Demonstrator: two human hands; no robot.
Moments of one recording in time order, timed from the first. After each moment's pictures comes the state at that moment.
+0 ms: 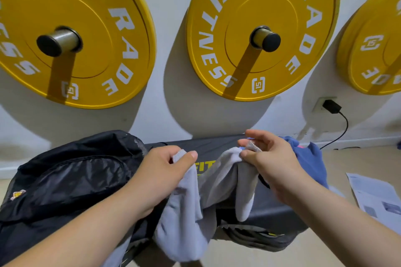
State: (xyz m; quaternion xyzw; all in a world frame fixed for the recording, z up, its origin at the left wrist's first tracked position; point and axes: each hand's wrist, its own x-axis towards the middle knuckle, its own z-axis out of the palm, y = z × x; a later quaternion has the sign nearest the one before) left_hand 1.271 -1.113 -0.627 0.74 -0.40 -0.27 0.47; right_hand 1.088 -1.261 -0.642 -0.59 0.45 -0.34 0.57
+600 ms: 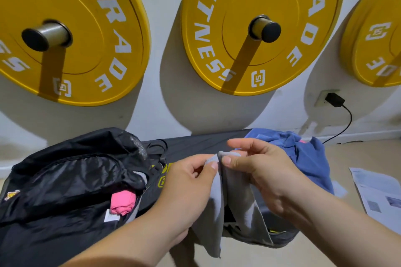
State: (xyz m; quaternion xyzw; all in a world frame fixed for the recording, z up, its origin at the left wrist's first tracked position) left_hand 1.206 -1.127 -0.638 0.67 -0.34 -0.33 0.57; right_hand 1.089 -1.234 -0.631 -0.50 0.40 -0.28 0.71
